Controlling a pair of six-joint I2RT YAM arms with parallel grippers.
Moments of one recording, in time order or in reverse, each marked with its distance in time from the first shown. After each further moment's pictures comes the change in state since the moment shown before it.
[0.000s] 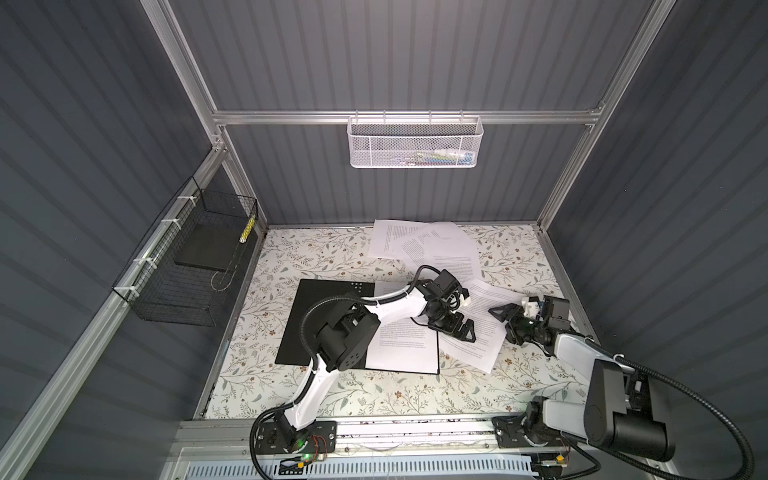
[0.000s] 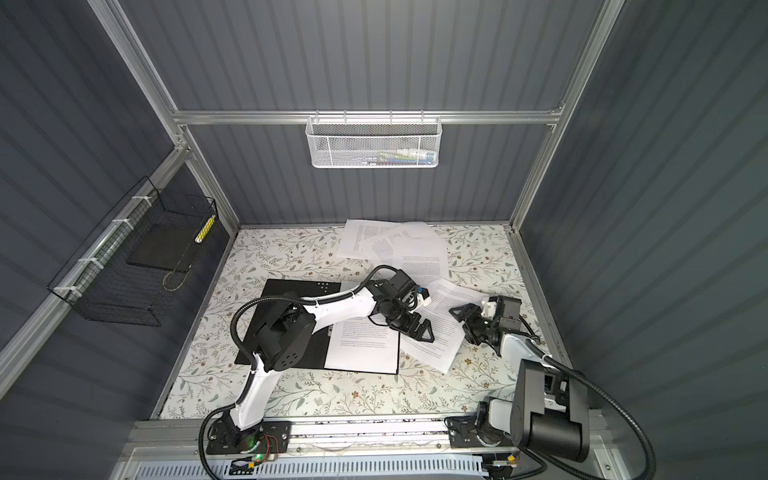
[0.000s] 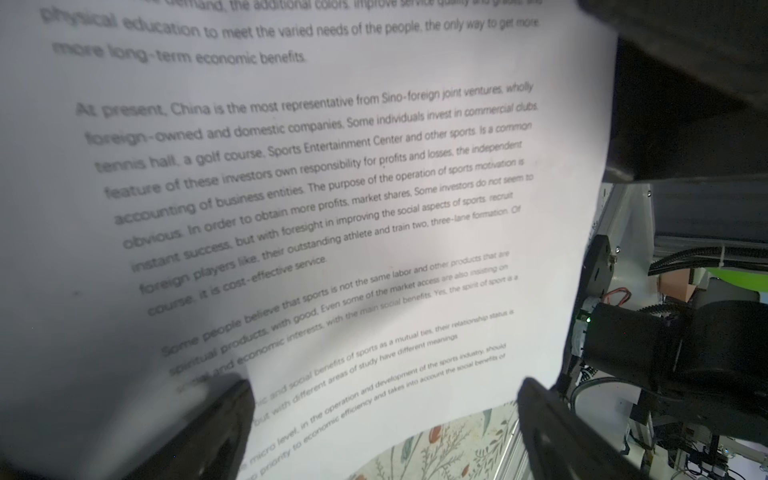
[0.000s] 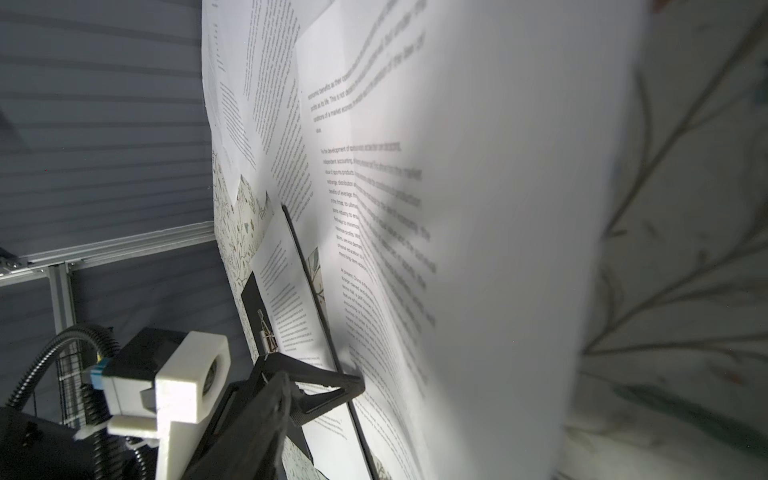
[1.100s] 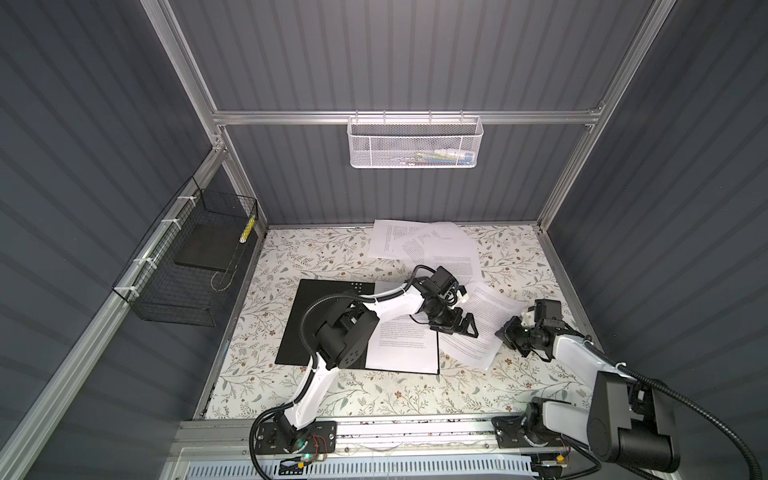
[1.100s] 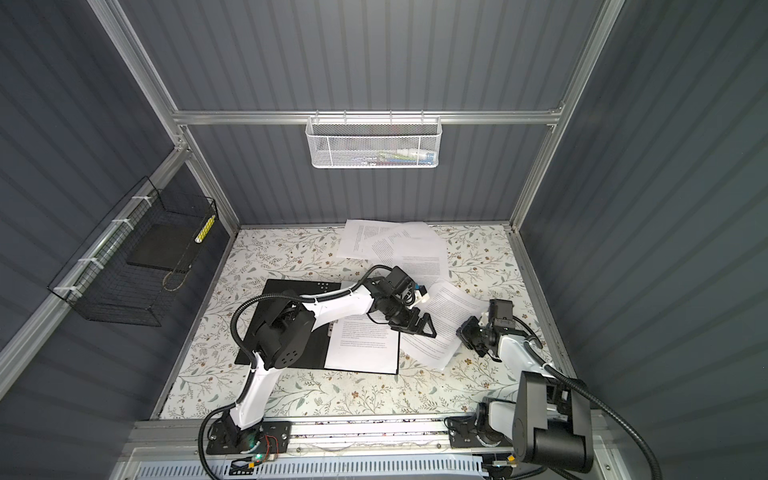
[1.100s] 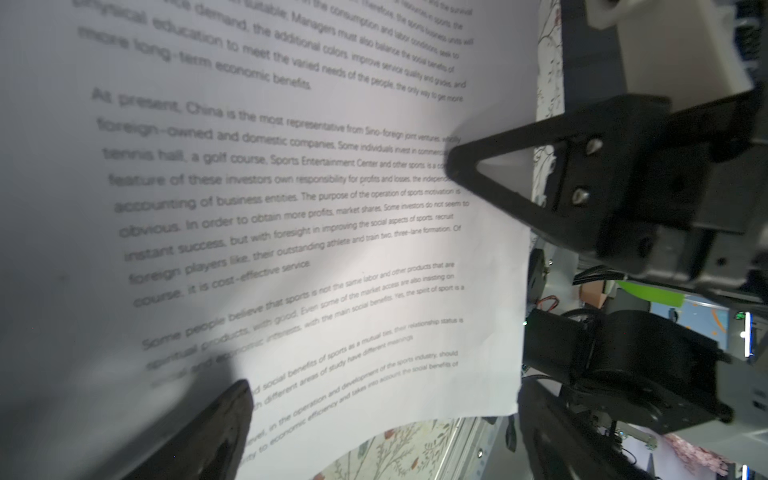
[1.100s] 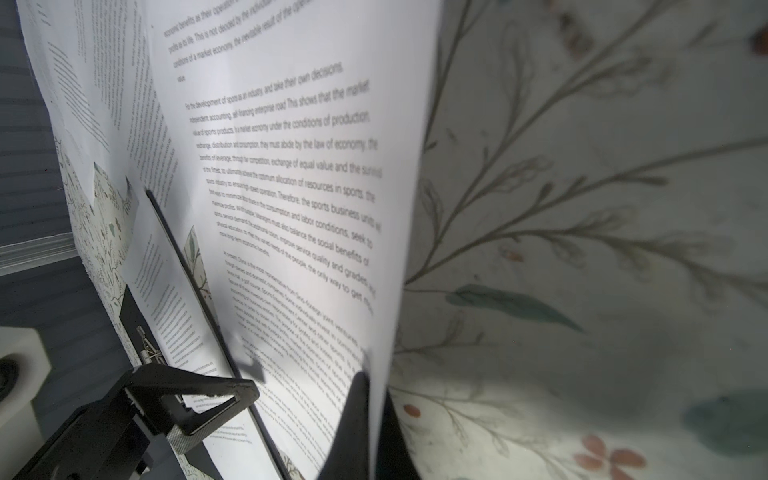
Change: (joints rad) left arm 0.022 -0.008 -0.005 0.079 0.155 -0.154; right arm 0.069 -0.045 0.027 -0.265 0.239 -0.106
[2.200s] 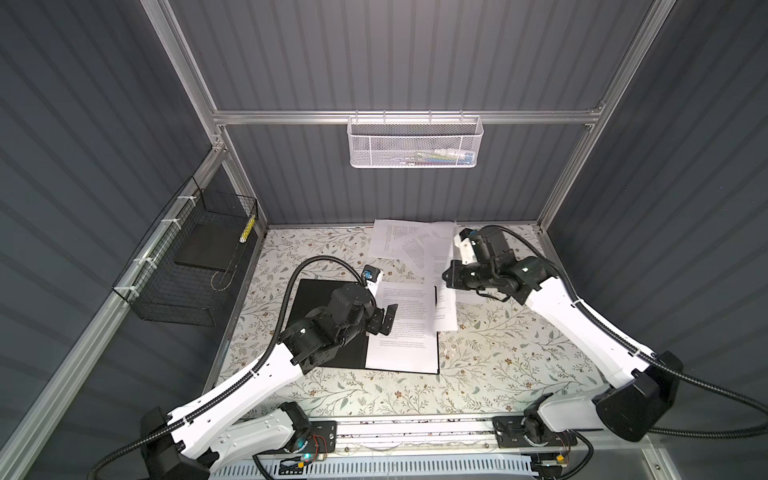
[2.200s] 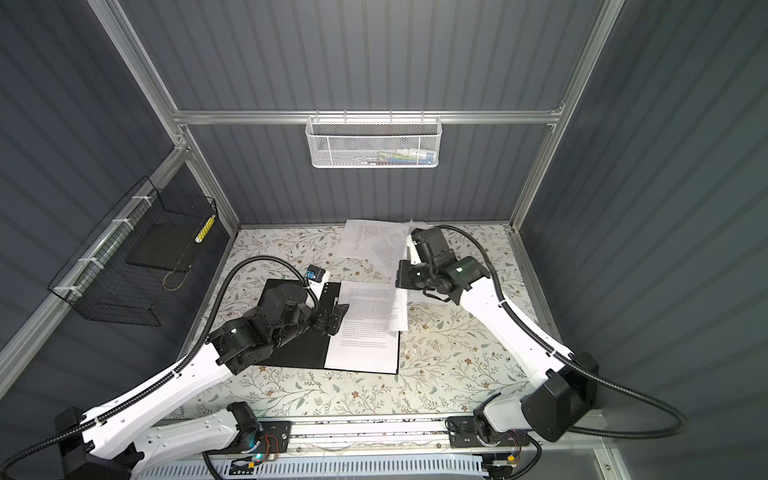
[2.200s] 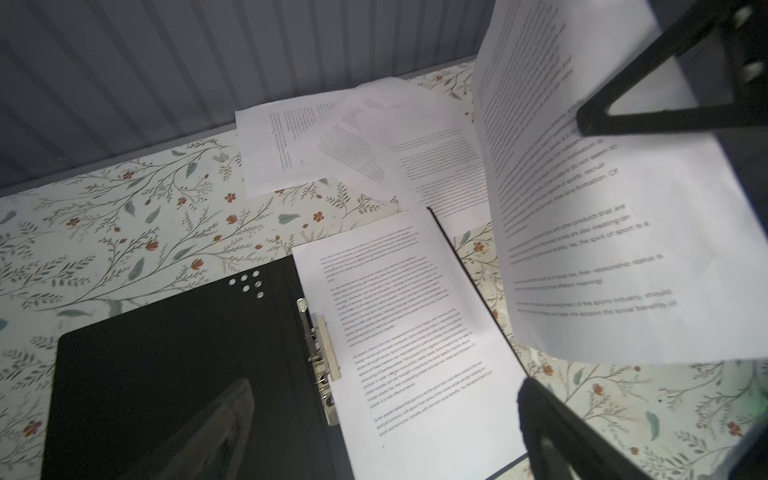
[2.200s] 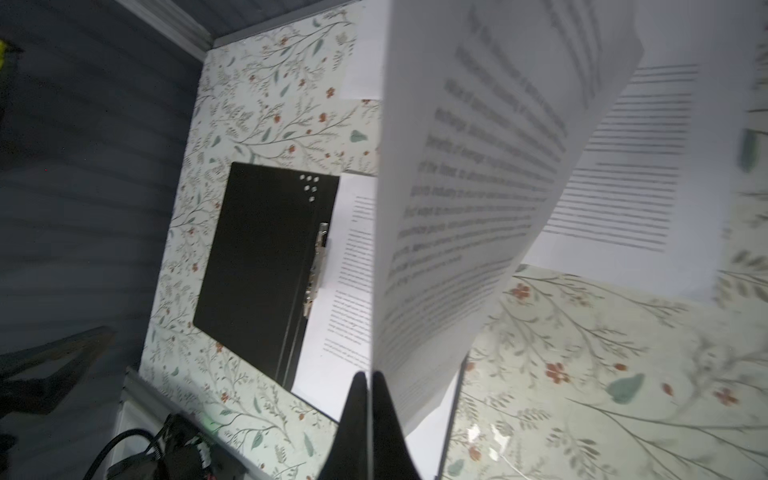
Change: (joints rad) left arm 0.026 -1.186 -0.727 -0.029 -1.003 0.255; right arm 0.740 0.191 0.911 -0.402 0.273 -0.119
